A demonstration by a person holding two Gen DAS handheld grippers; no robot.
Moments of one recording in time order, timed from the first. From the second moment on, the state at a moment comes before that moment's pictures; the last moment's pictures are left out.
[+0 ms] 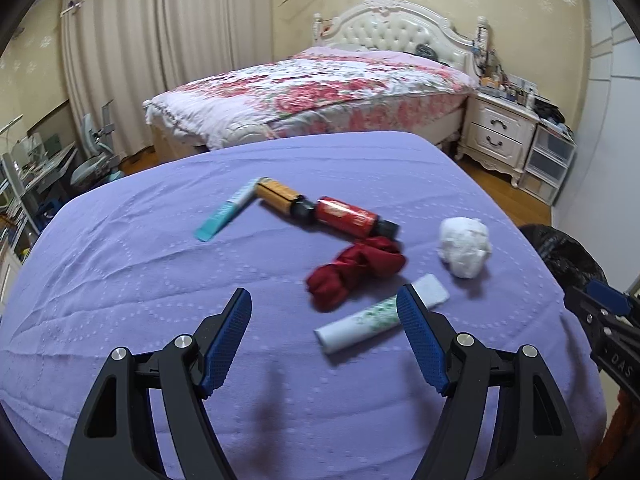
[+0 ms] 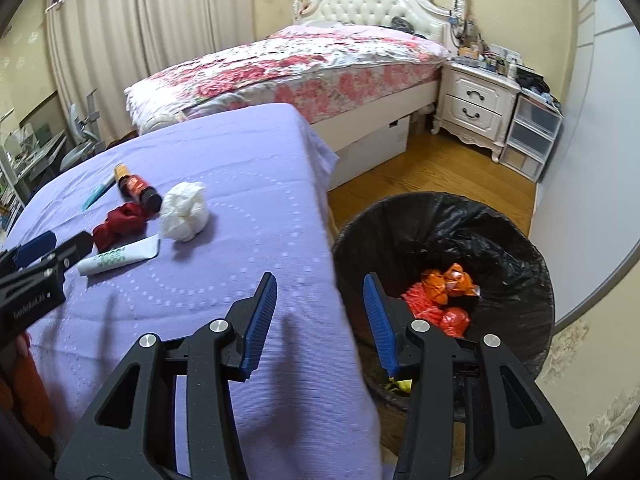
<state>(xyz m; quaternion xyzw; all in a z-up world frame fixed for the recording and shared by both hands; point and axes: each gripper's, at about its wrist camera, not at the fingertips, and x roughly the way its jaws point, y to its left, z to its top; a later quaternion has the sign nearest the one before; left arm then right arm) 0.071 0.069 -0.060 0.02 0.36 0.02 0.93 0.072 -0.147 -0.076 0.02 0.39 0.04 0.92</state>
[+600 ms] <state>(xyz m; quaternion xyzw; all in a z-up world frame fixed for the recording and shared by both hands) 0.082 0.098 -0.081 0.03 0.42 0.02 0.91 0.075 -0.117 -0.079 -0.01 0.40 0.06 0.92</state>
